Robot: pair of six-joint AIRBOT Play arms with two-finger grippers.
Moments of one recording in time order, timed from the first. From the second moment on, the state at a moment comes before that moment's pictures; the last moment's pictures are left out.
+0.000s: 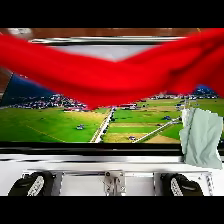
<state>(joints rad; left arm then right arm) 0.23 -0.70 1.68 1.14 -1.12 -1.43 -0.21 -0.66 1.56 -1.03 1.05 1.43</state>
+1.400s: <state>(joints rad) 0.22 -0.96 0.88 0.98 -0.99 -1.45 0.05 -1.56 1.56 -1.05 0.84 1.48</state>
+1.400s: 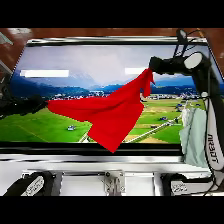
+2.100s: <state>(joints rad) 0.15 -1.09 0.89 0.95 -1.06 -1.29 -0.05 -1.52 1.35 -1.10 1.46 1.48</state>
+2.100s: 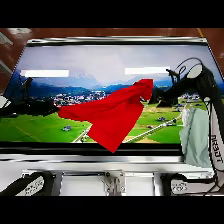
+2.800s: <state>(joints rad) 0.16 -1.09 0.89 0.95 -1.08 -1.22 0.25 -1.49 0.85 -0.83 0.96 1.63</state>
